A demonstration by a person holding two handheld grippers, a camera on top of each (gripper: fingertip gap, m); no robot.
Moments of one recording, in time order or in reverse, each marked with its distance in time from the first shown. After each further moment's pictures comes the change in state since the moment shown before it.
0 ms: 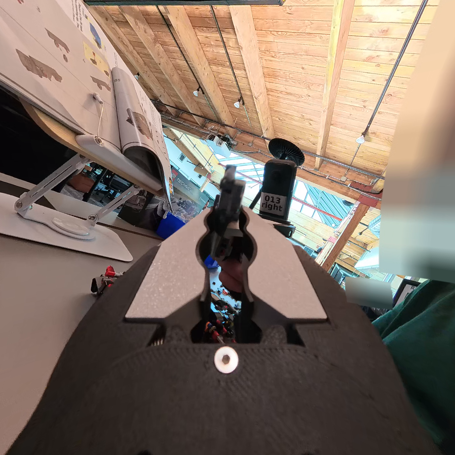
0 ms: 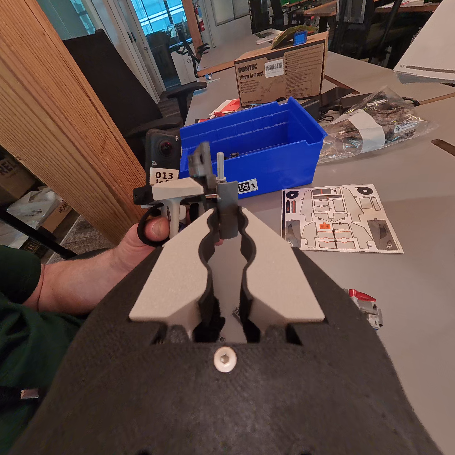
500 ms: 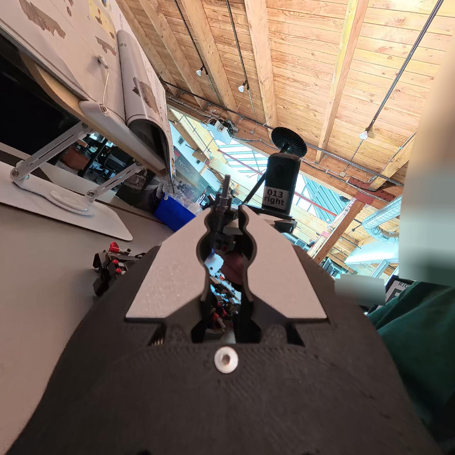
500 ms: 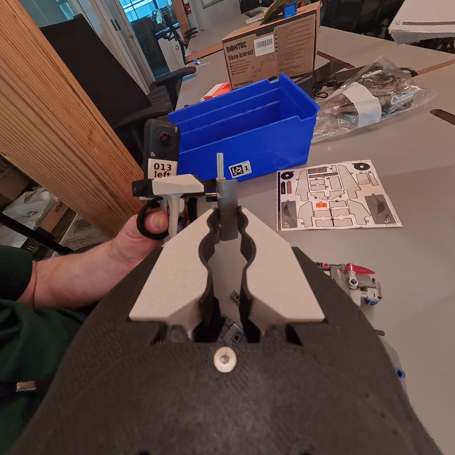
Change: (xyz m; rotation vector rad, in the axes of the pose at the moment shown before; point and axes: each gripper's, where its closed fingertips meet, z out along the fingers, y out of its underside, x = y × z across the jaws) left arm -0.014 0.018 -0.005 -0.059 -0.012 -0.066; right arm 0.009 0.021 -0.004 -0.043 0.031 0.045
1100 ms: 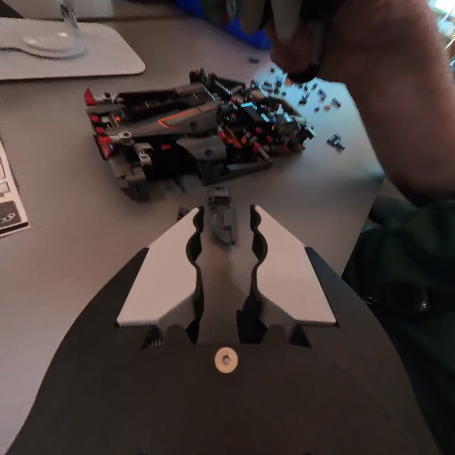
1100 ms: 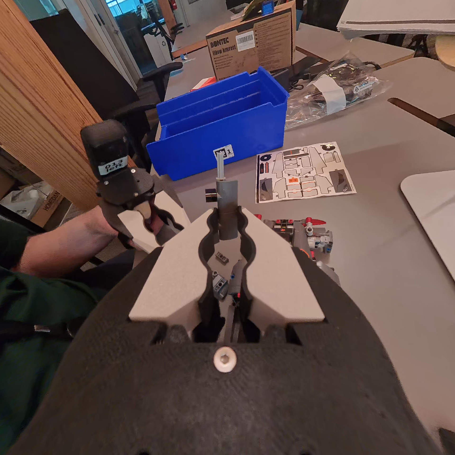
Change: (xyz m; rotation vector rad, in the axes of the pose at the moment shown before) left arm -0.013 0.127 -0.059 -0.874 -0.266 0.431; right arm 0.019 0.014 -0.061 -0.010 0.046 0.004
